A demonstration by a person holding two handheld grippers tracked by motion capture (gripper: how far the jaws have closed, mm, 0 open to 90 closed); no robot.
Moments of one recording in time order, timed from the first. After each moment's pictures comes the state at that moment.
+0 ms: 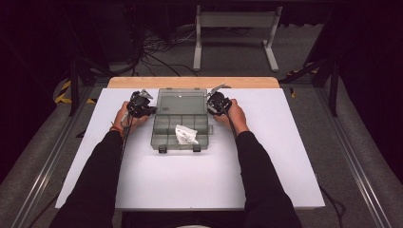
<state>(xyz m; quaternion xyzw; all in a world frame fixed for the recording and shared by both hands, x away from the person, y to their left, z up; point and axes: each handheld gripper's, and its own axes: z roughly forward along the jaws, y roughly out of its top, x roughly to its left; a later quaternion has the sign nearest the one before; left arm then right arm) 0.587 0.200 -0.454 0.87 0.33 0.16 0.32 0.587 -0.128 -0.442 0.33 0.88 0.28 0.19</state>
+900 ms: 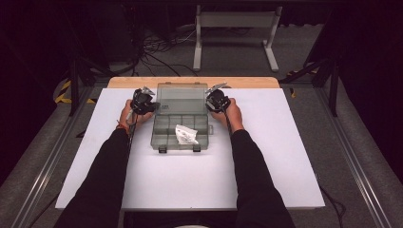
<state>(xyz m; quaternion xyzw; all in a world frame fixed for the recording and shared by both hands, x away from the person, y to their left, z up) 0.601 0.191 -0.459 0.85 0.36 0.18 0.34 0.599 -0.125 -0.449 0.37 0.85 0.32 0.20</state>
